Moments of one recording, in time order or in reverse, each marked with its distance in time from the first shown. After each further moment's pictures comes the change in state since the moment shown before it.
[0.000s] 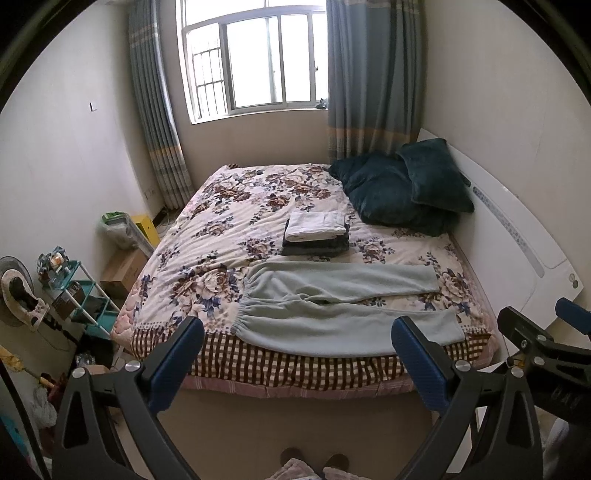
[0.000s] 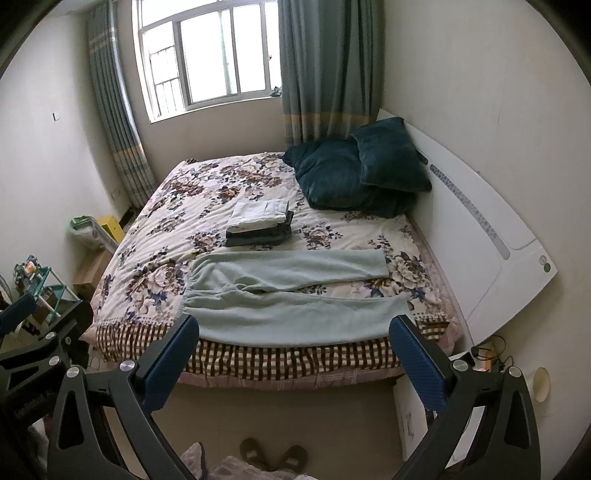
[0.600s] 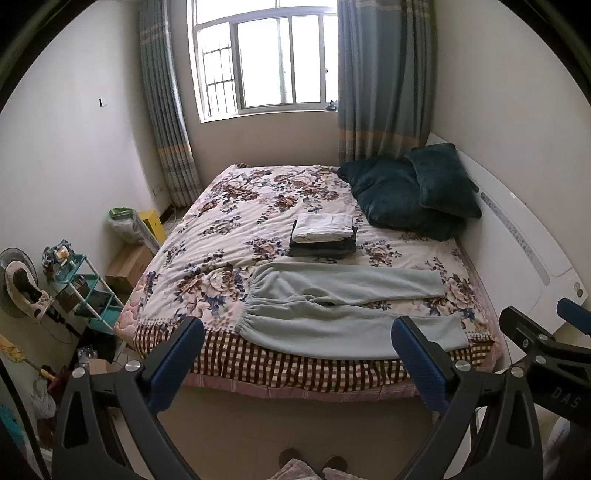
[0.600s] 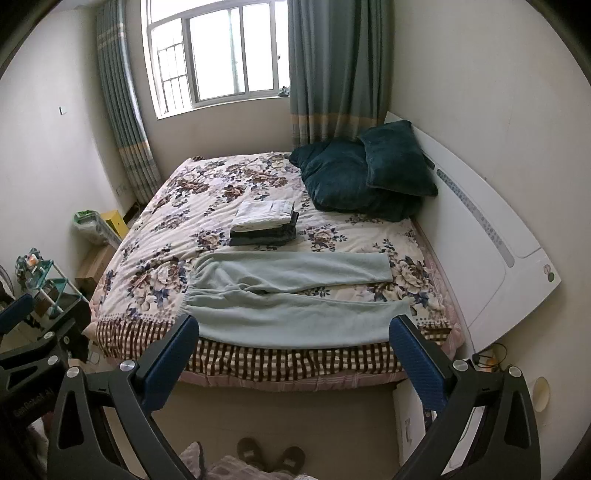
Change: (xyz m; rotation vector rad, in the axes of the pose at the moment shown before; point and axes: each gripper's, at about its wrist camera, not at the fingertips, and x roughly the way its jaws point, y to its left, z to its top) left arm 0.003 0.005 -0.003 -0.030 -0.009 0.027; right arm 0.006 0.001 0.001 -0.019 -0.001 0.017
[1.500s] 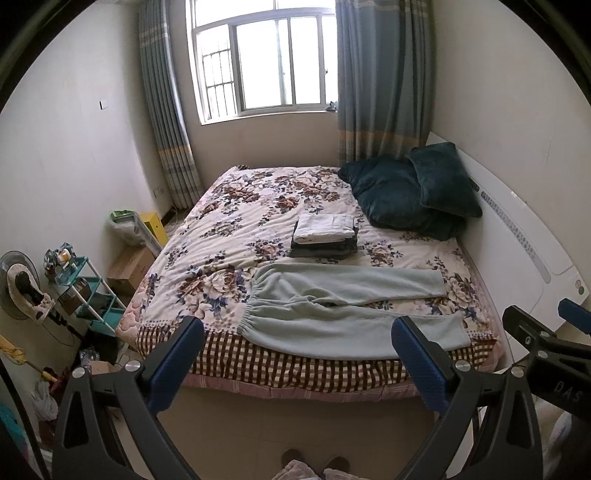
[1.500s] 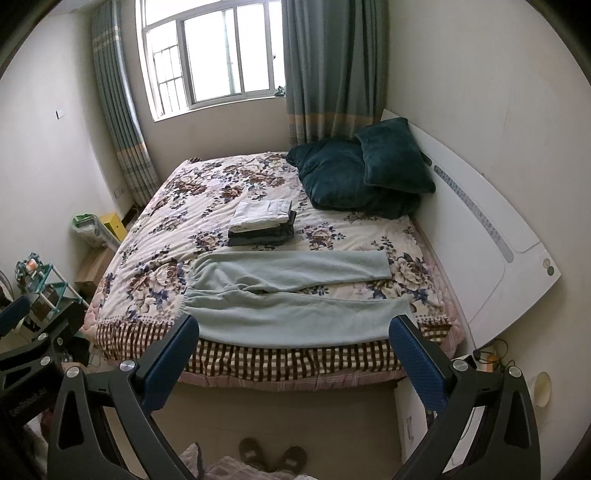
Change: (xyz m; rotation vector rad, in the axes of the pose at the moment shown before) left arm -0.001 0.001 -0.002 0.003 0.001 0.003; right arm 0.004 0.000 -0.001 -0.001 -0.002 -0.001
